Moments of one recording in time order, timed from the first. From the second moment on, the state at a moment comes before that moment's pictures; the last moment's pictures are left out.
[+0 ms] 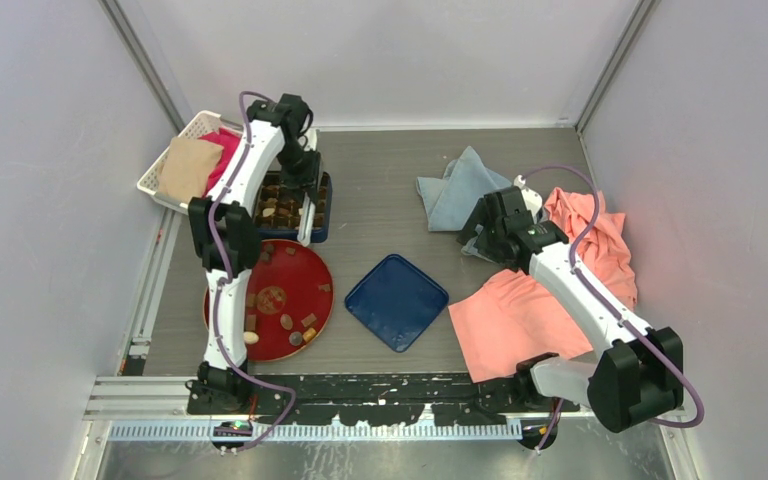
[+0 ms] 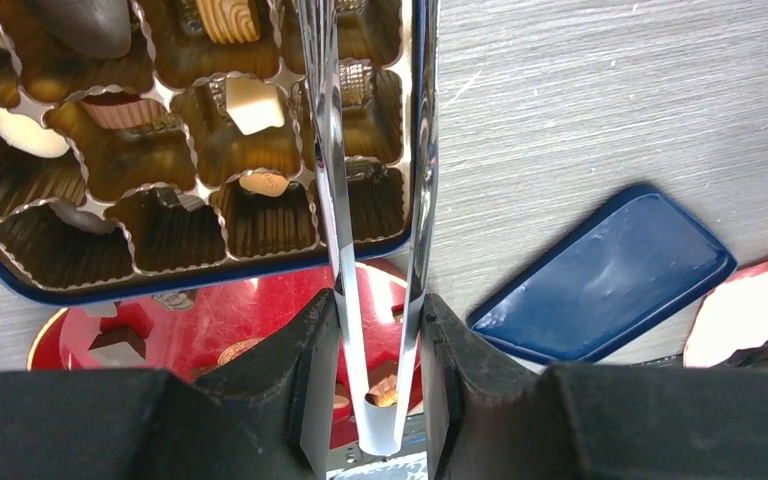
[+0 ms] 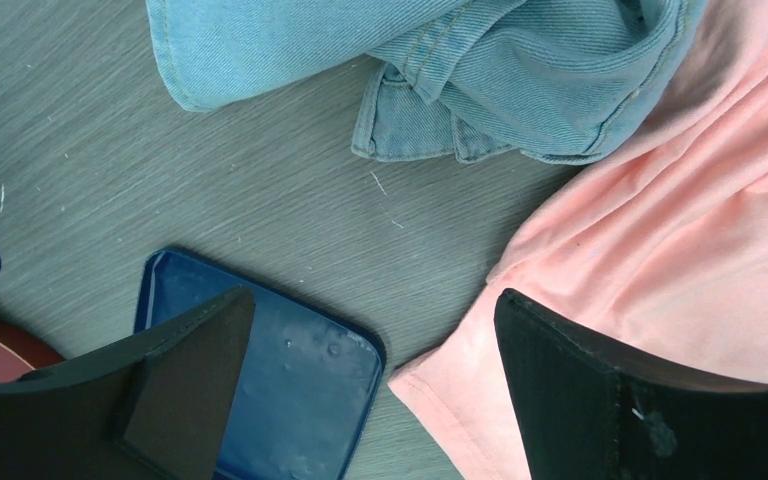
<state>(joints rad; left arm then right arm) -0.25 2.29 2.34 -1.44 0.17 -0.18 0.33 1.20 0.93 -0.66 0.22 0.76</state>
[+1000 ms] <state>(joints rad) -0.24 2.37 2.32 -1.46 0.11 -0.21 0.33 1.17 0.88 -0.65 0.22 0.74</state>
